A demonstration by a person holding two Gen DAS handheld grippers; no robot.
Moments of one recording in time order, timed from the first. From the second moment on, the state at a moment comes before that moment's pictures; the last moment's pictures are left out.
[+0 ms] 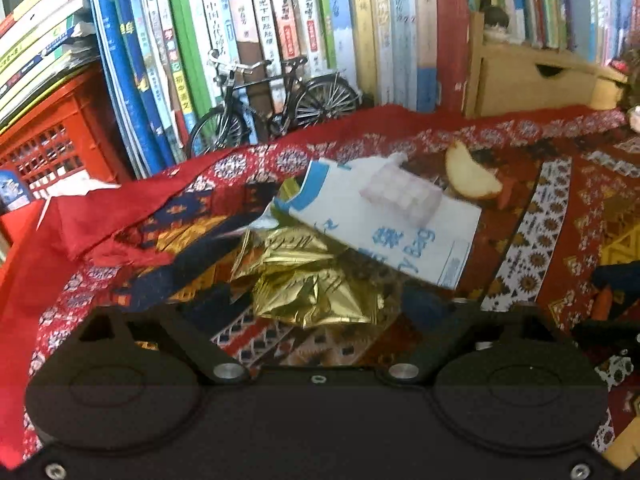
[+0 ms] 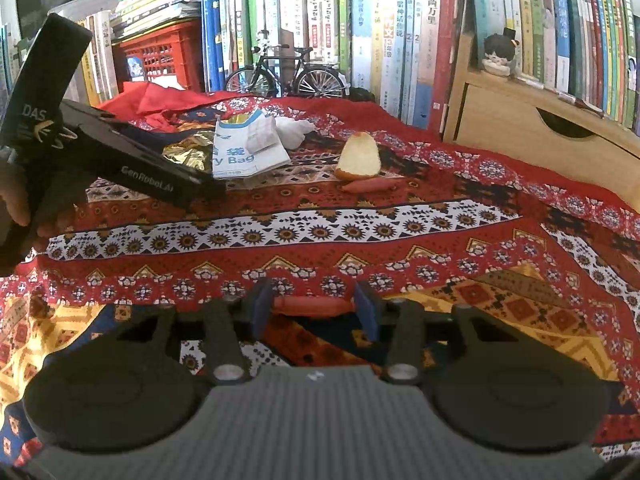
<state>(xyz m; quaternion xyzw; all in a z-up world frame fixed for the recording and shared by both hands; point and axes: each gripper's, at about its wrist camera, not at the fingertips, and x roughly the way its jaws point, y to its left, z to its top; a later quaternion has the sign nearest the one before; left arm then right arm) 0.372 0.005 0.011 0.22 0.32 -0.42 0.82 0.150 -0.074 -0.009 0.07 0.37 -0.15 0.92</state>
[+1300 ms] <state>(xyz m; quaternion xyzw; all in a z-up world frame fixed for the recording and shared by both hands) 0.220 0.183 0.116 0.11 0.26 -0.35 0.89 0.050 0.018 0.057 0.10 0.34 -0.11 0.93</state>
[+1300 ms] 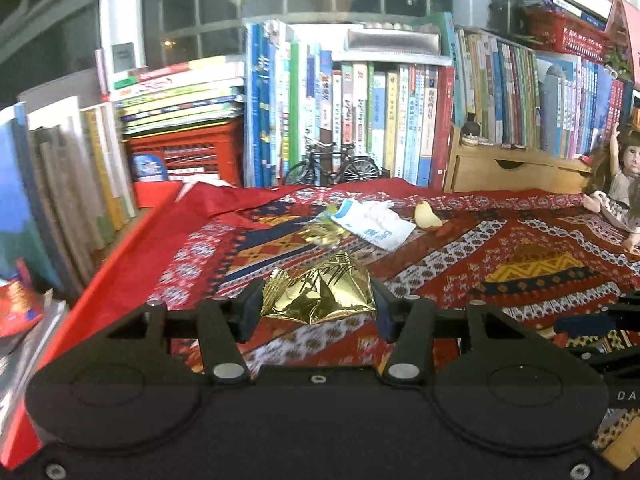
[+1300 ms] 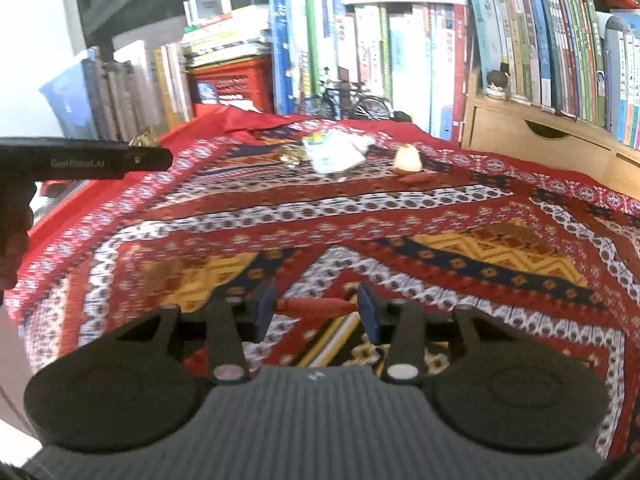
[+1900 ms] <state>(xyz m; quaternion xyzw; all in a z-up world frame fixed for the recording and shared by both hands) 0.102 0.332 0.128 0.12 0.26 -0.33 0.90 -0.034 0.123 0.093 0.09 0.30 -0.09 0.94</state>
